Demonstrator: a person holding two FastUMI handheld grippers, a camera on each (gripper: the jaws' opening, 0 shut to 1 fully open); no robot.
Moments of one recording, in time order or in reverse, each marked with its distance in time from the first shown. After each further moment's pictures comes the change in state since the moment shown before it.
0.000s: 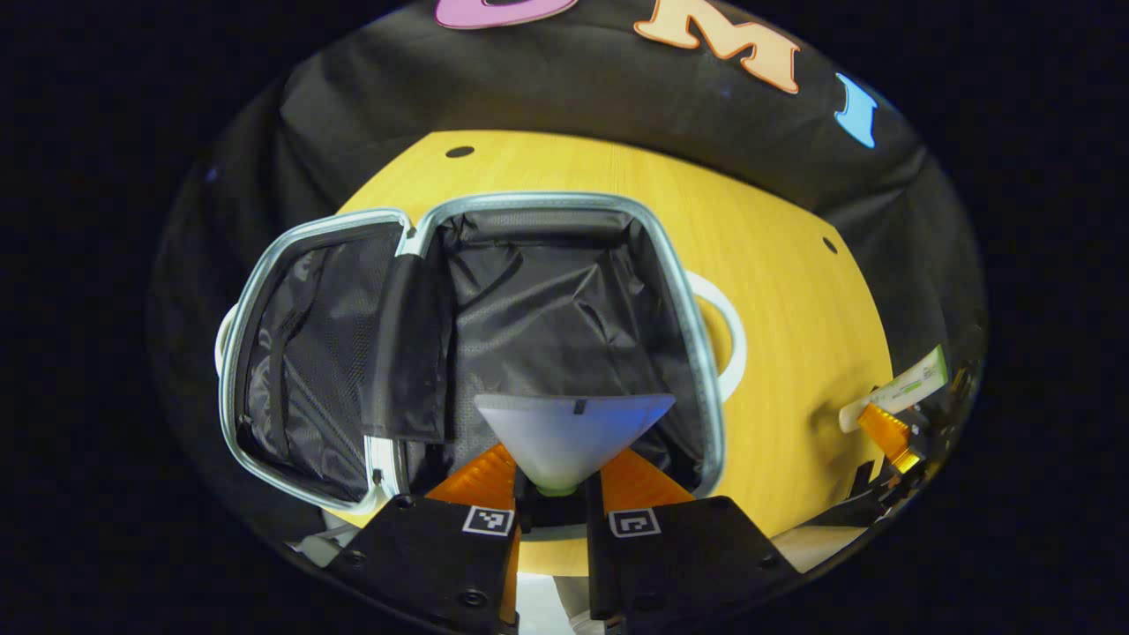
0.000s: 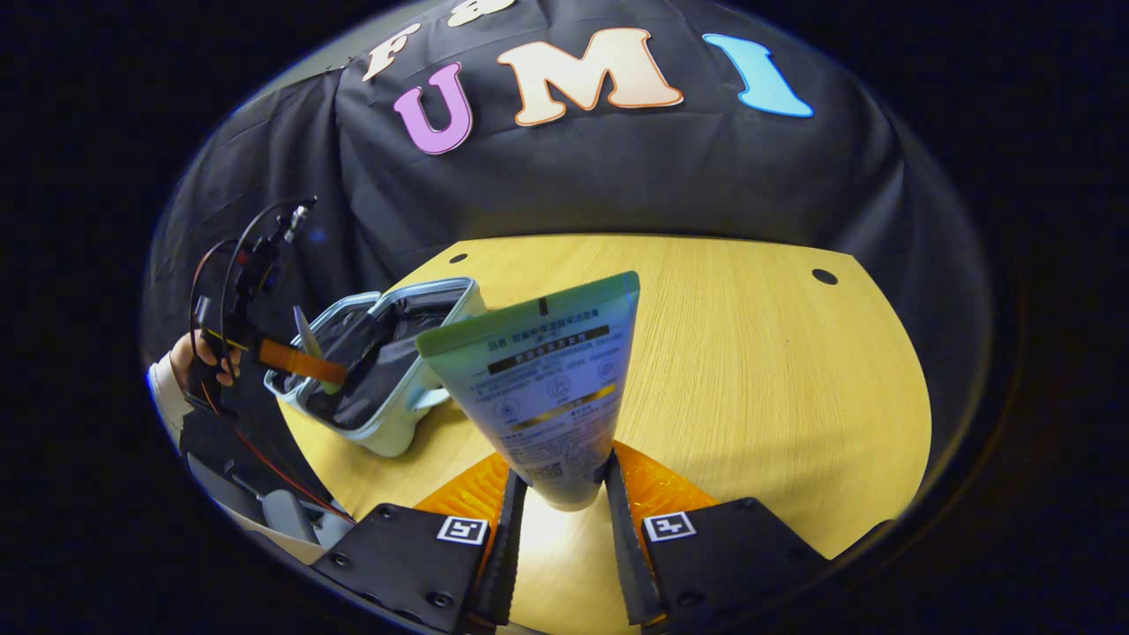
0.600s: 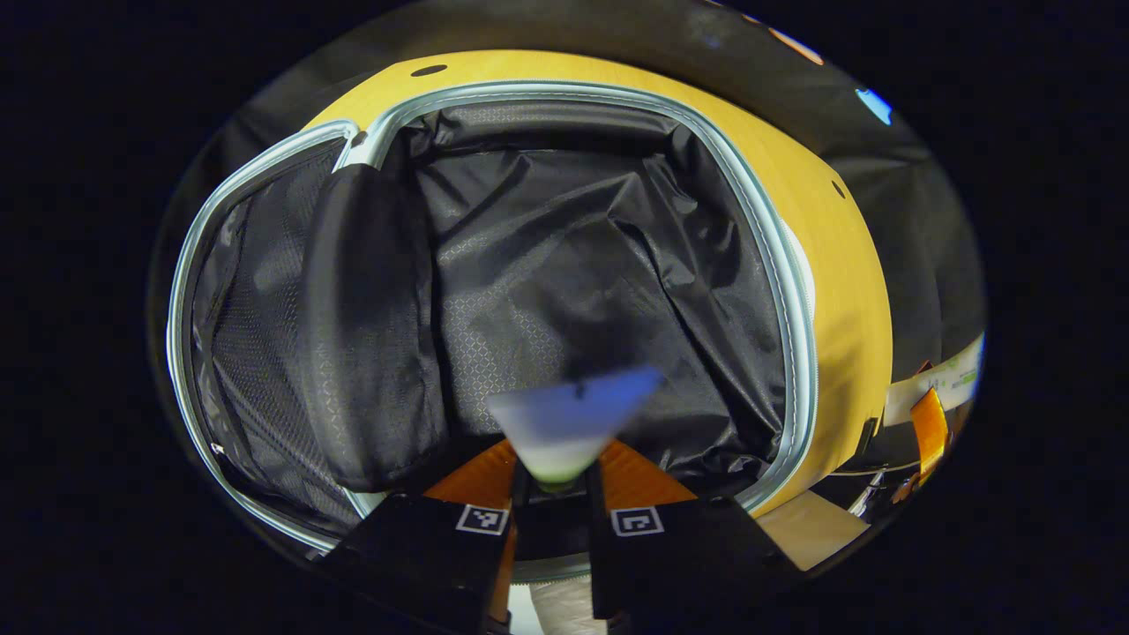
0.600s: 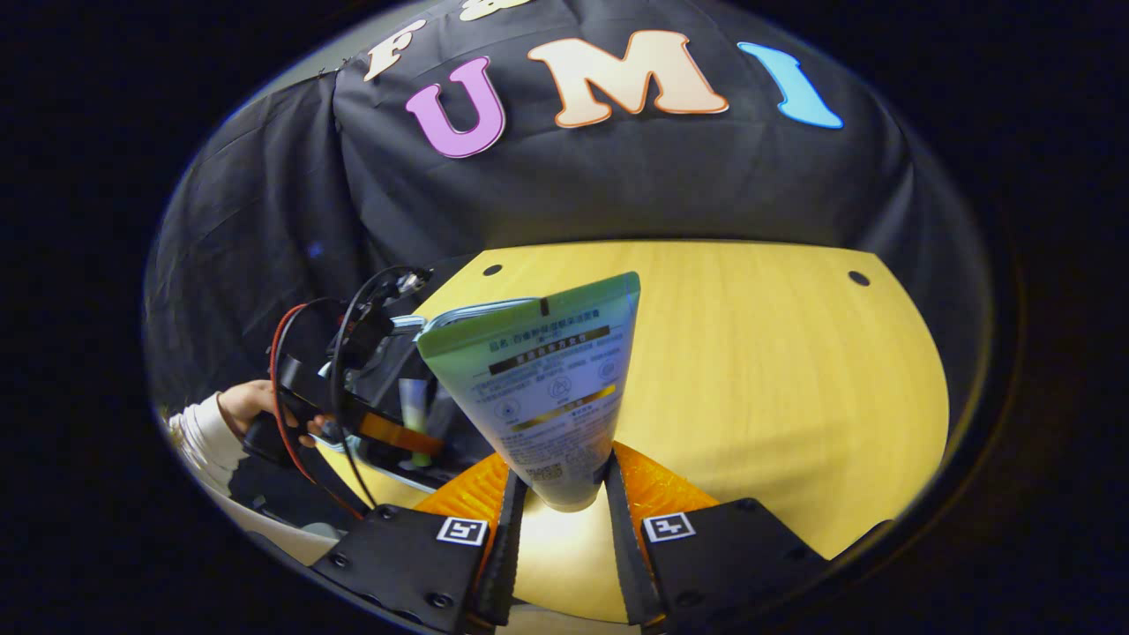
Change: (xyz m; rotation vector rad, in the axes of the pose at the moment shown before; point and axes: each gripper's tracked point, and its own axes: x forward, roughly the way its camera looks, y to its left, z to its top) left arm 0.042 0.028 -0.027 0.011 0.242 -0.081; right arm 0.017 0.138 0.022 0.056 0.049 0.065
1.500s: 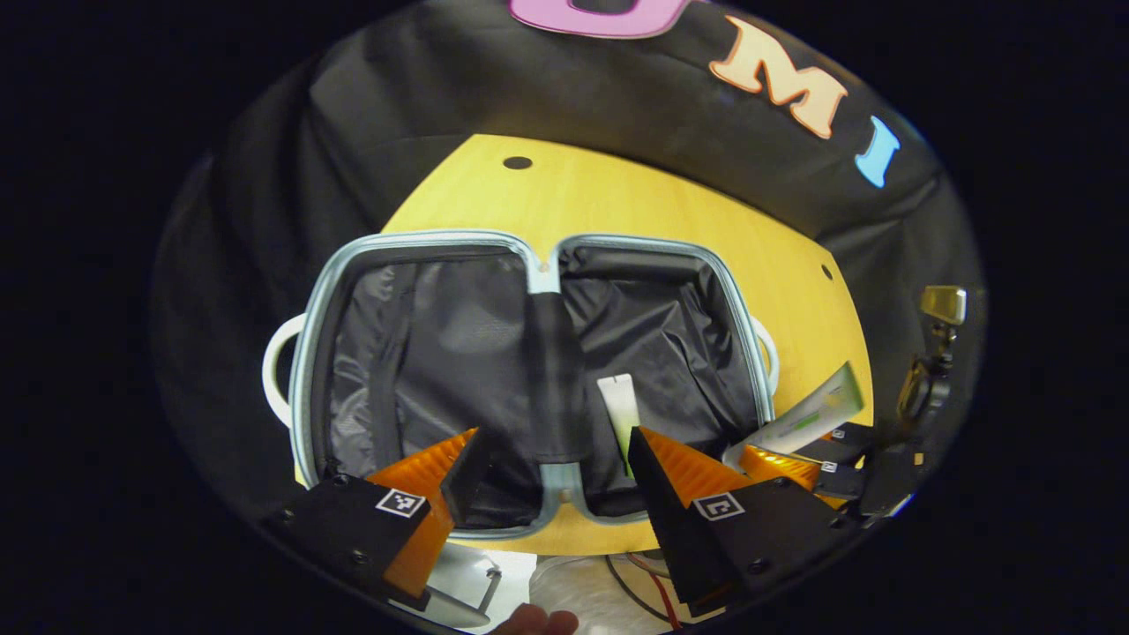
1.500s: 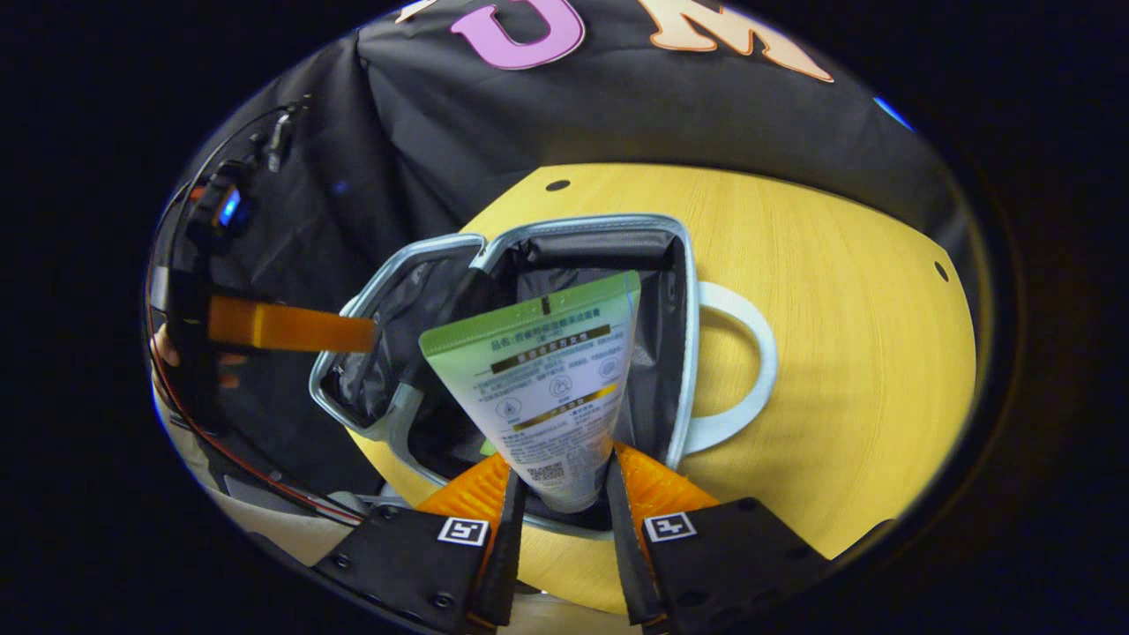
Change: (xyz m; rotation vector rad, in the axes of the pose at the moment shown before) left arm -0.143 0.096 0.030 -0.099 -0.318 0.038; right arm 0.082 0.096 -0.055 -0.083 0.292 0.060
